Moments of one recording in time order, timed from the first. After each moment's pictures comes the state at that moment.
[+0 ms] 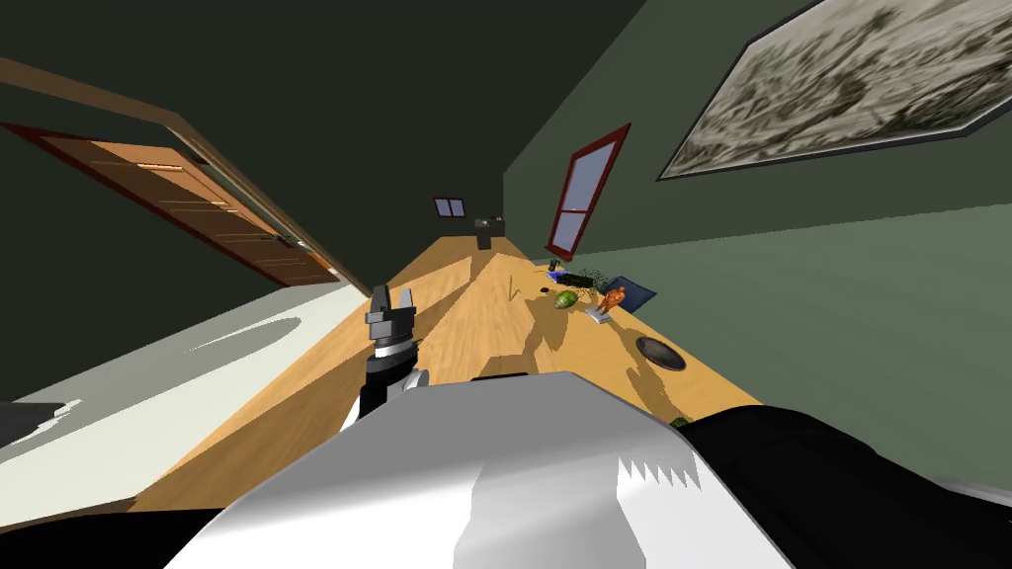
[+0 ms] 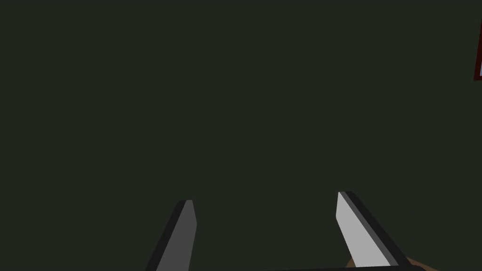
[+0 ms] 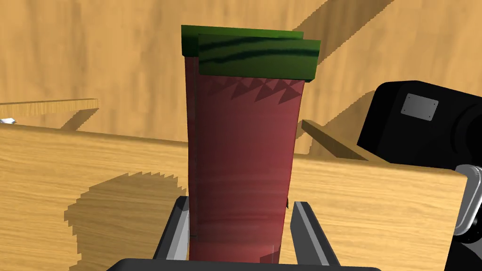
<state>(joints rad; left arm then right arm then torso) 0.53 0.01 0.01 -2.25 0.00 -0.65 -0.07 0.51 -1.37 0.86 -0.69 0.63 -0.64 0.00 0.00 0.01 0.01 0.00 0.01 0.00</state>
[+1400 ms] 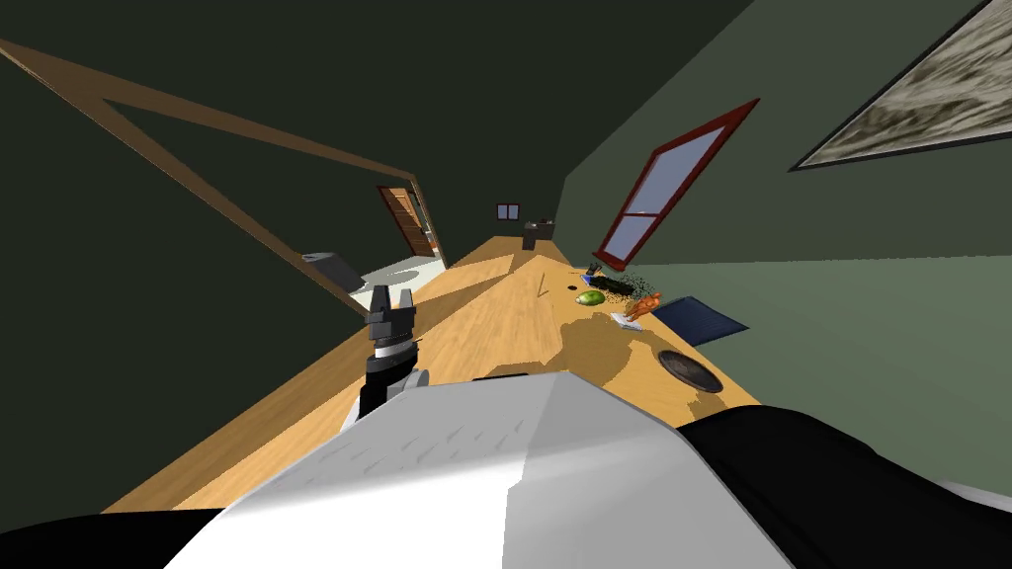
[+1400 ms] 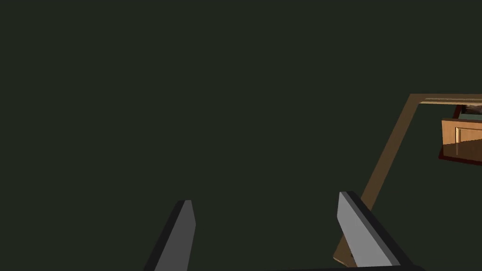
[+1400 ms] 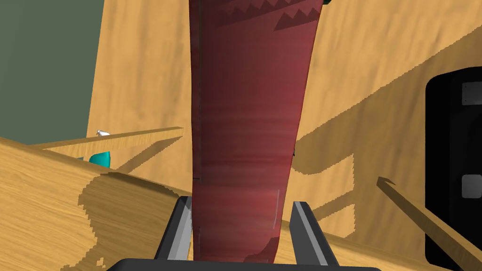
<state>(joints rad) 0.53 0.02 0.01 -2.25 0.00 -0.65 -0.07 0.51 -1.33 0.81 -0.45 0.76 -0.74 -0.31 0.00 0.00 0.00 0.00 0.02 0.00</state>
